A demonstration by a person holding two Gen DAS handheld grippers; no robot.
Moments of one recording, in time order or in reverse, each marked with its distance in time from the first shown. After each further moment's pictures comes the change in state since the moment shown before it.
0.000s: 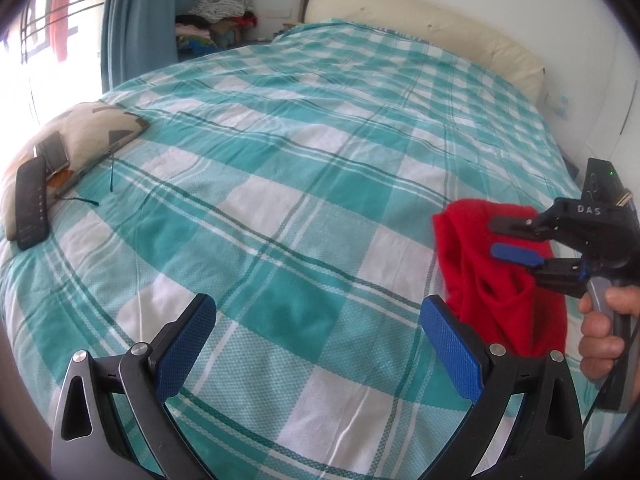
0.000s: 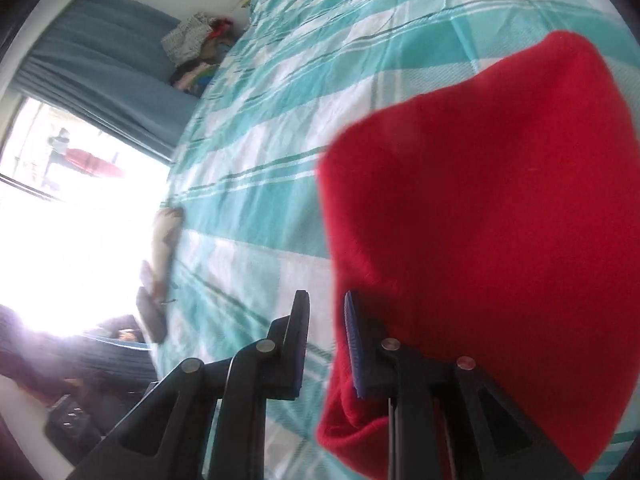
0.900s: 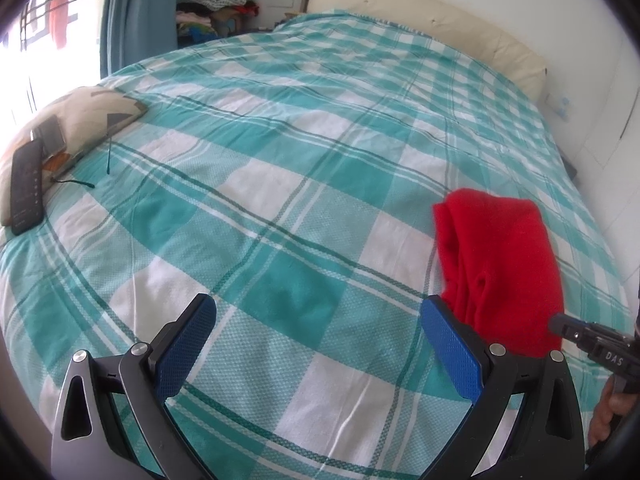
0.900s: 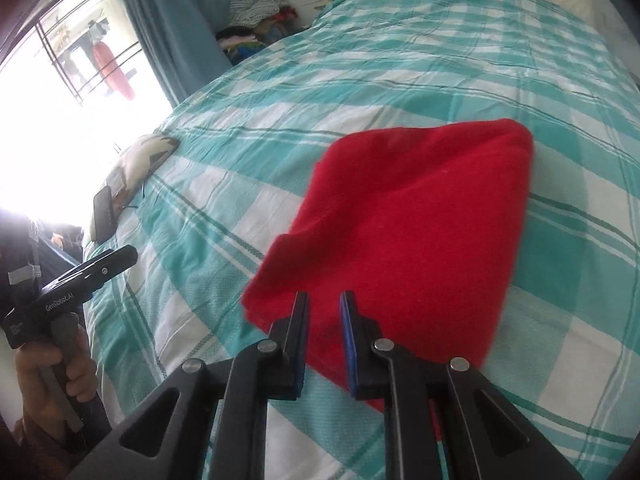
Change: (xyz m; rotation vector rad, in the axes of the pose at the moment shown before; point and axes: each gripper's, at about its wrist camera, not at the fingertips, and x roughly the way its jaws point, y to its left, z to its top) left arm 0.006 0.003 -0.008 -0.020 0.035 -0.020; right arm -0.081 -0.005 -0.089 -0.437 -0.094 -0.381
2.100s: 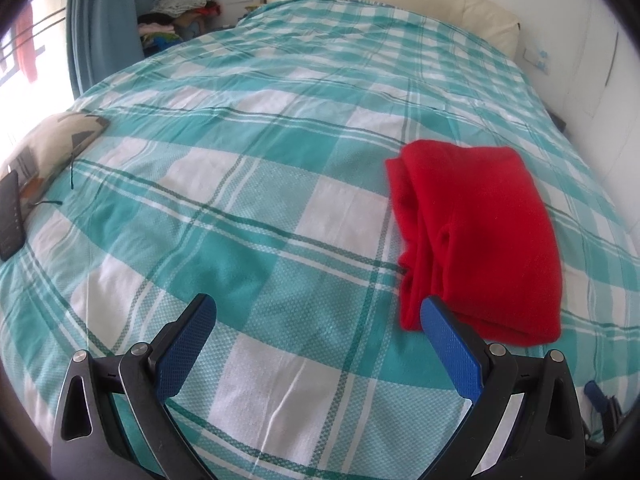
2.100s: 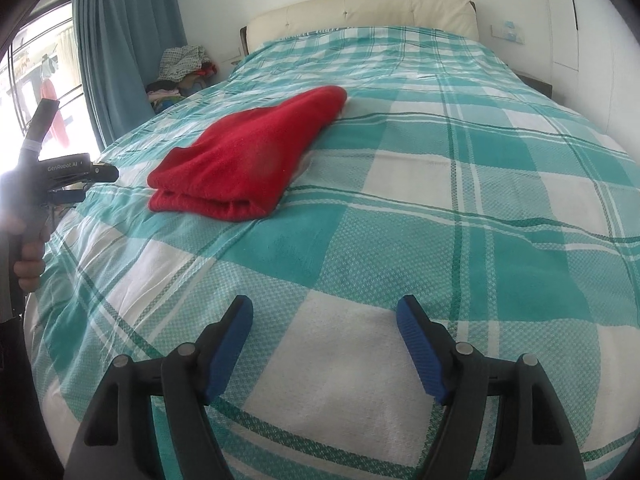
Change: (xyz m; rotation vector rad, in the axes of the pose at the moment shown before) left arm 0.015 -0.060 -0.021 0.133 0.045 0.009; right arm -0.064 -0.038 -0.178 0.074 -0.257 -0.281
